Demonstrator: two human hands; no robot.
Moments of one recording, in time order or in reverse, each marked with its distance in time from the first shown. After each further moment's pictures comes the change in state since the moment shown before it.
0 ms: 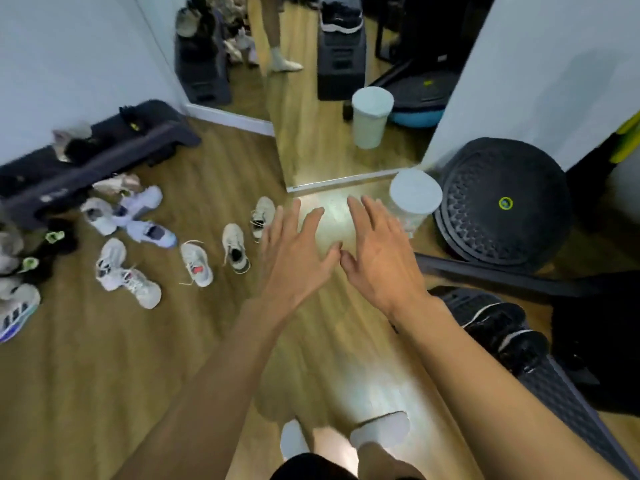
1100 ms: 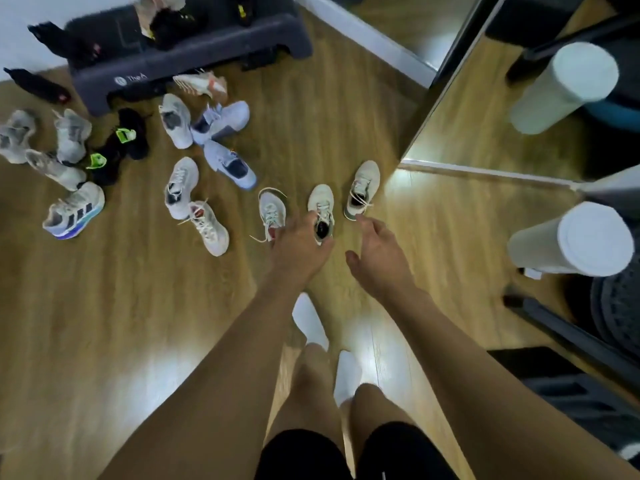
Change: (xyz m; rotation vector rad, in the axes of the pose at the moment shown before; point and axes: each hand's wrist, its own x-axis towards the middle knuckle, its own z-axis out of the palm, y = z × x) left_hand 0.186 -0.408 0.057 -0.234 -0.166 -0.562; right_hand 0.292 -0.215 0.291 0.174 -0.434 -0.028
